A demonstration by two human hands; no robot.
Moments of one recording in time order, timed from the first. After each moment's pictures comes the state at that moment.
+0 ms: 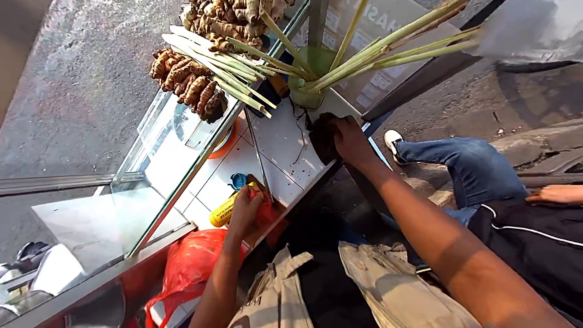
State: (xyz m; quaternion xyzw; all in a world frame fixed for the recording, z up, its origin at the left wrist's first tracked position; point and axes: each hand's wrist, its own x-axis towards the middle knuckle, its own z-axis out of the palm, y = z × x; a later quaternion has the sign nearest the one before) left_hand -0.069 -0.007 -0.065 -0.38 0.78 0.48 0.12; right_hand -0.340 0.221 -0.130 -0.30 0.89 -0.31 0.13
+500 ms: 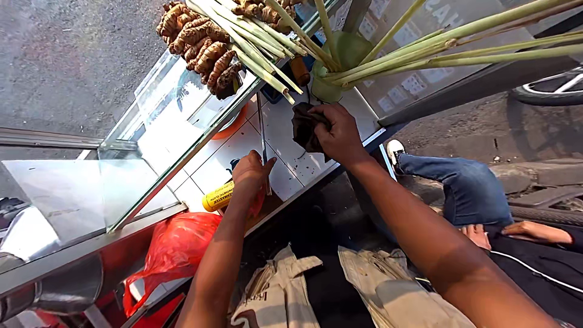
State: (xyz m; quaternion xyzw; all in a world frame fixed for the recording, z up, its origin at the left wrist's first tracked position) left_hand -0.143 -0.022 -0.087 -0.43 0.83 0.26 0.23; right_hand -0.316 0.149 -0.066 -0.38 0.81 -0.44 0.13
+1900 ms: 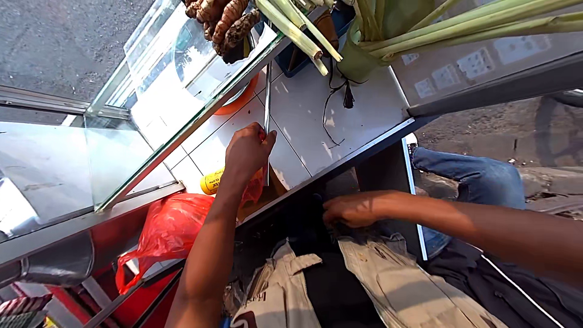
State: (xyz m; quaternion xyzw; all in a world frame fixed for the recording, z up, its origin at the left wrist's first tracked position) left_hand -0.137 -0.040 -0.060 -0.38 0.86 0.31 0.13; right_hand -0.251 0.221 -0.087 -0.64 0.43 -0.01 0.64
